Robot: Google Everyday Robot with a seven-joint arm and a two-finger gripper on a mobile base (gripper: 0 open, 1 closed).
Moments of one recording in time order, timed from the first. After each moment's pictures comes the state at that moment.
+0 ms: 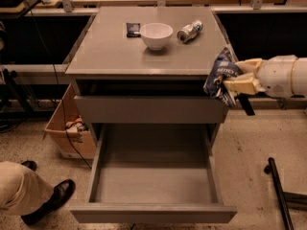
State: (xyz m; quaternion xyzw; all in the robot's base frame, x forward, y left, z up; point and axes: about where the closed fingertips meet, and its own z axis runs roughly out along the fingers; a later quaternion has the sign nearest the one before) arm 0.593 -0.226 0.888 -0.46 0.71 0.13 0.52
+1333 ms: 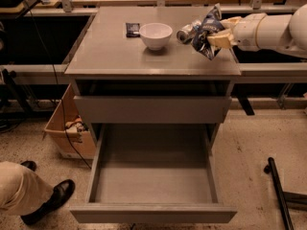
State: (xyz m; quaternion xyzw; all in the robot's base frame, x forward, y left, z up) arm 0.753 -0.208 0.944 -0.44 0.68 0.06 0.58
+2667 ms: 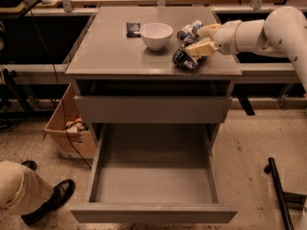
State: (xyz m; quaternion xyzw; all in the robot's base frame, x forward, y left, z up) arm 0.776 -0.156 0.906 -0.46 0.68 0.13 0.55
